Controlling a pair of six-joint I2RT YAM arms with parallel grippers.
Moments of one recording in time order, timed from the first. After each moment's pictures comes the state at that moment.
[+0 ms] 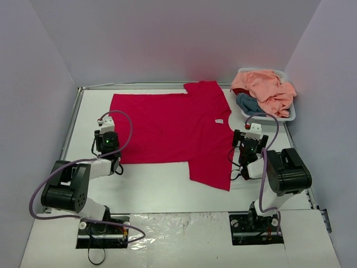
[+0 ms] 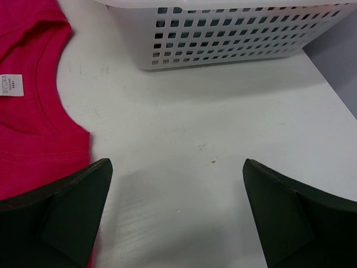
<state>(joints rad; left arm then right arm) -0.20 1.49 0.51 0.61 -0.70 0.06 0.11 1.65 0.29 1.09 0.47 0.01</state>
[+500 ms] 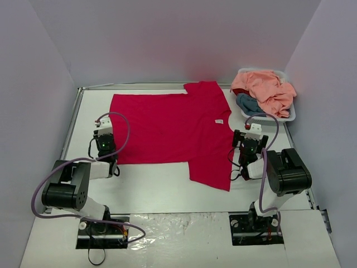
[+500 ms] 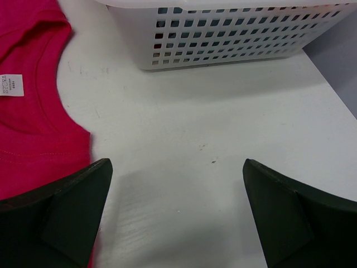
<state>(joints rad) -0.11 1.50 0.43 0.80 -0.53 0.04 0.11 1.65 0.29 1.09 0.47 0.01</state>
